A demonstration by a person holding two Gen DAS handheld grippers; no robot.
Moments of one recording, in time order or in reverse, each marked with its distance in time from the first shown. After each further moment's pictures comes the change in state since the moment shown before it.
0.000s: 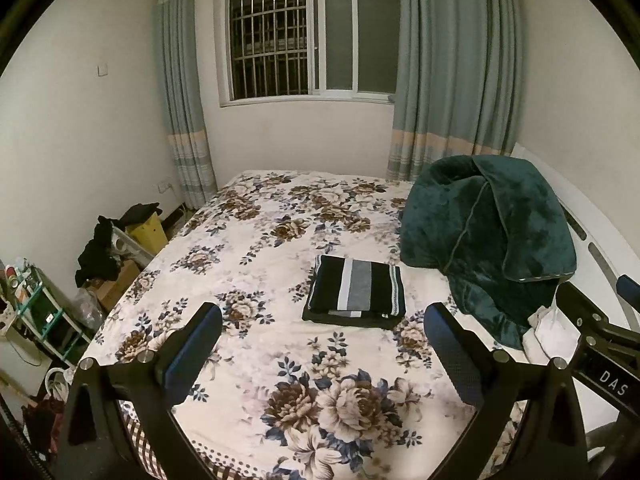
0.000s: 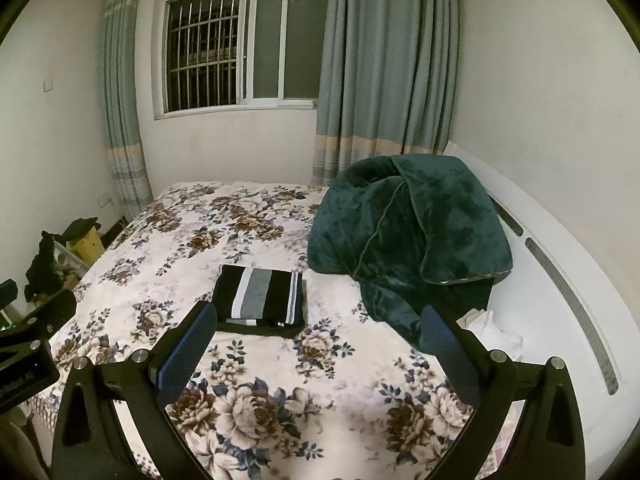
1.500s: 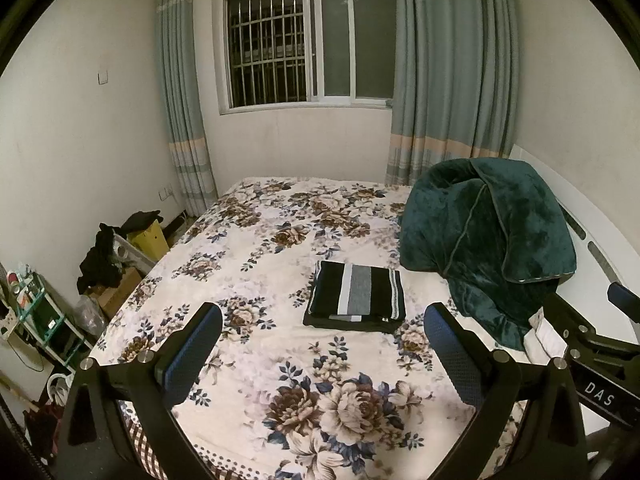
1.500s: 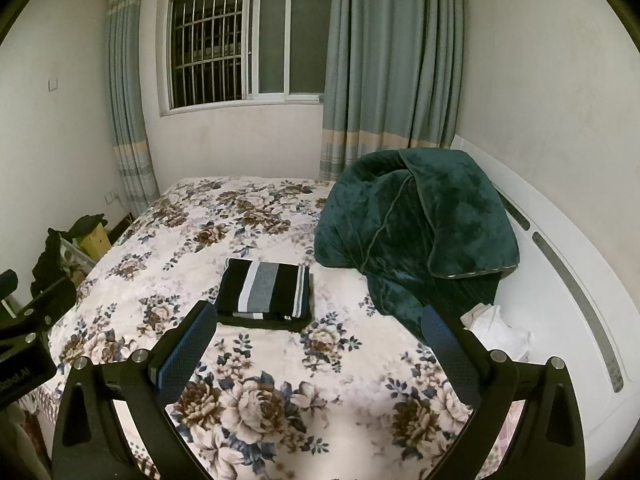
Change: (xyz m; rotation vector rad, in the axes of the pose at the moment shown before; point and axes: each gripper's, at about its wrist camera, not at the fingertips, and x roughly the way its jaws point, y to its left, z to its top) left arm 0.001 0.000 0.010 0.002 -0.014 0.000; right arm 0.009 0.016 -0.008 -0.009 0.013 0.025
